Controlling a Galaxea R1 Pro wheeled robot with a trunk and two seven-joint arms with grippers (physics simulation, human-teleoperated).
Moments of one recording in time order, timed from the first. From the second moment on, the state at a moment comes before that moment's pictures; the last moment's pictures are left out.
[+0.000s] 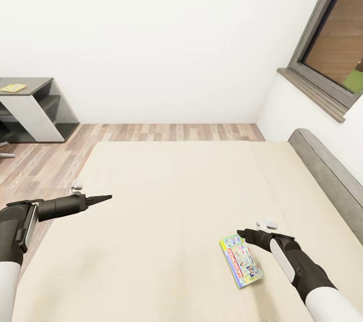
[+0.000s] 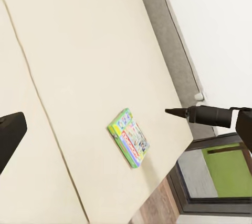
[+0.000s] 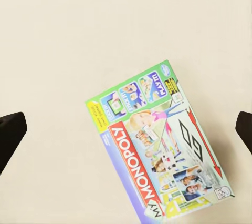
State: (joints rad) left arm -0.68 0.30 0.38 -1.05 -0.14 0.83 -1.45; right arm -0.56 -0.18 0.06 -0.78 -0.36 0.51 0.09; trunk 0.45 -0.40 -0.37
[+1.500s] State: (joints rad) left arm -0.68 0.30 0.38 -1.05 -0.14 0.83 -1.45; right arm -0.56 -0.18 0.06 -0.78 -0.36 0.51 0.09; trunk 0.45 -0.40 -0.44
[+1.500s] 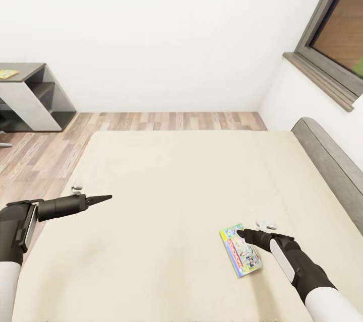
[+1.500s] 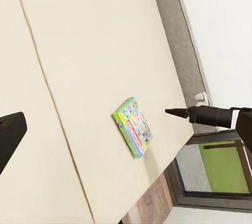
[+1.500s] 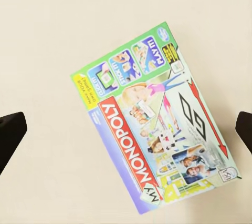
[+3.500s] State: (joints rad) left arm -0.68 0.30 0.38 -1.05 -0.14 0.82 -1.45; right arm -0.55 -0.17 0.06 -0.78 -0.35 0.46 0.10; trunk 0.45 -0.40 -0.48
